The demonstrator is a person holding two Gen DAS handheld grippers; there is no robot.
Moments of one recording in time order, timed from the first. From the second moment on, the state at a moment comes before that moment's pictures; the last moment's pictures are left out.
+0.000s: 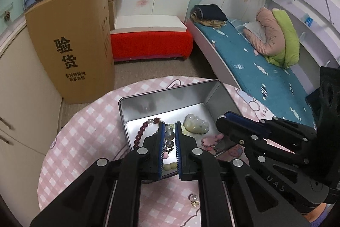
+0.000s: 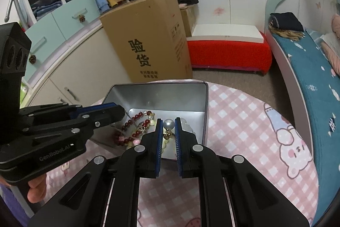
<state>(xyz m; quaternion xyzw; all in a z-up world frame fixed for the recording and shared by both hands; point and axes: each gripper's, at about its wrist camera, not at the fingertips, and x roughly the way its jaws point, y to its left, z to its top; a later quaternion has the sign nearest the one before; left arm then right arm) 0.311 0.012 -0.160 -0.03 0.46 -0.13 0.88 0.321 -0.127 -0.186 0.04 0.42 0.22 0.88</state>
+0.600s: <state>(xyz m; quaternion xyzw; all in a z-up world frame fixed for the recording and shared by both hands) 0.301 0.028 -0.152 -0.05 0.45 -0.12 0.88 0.316 -0.136 -0.184 0.07 0.42 0.21 0.88</state>
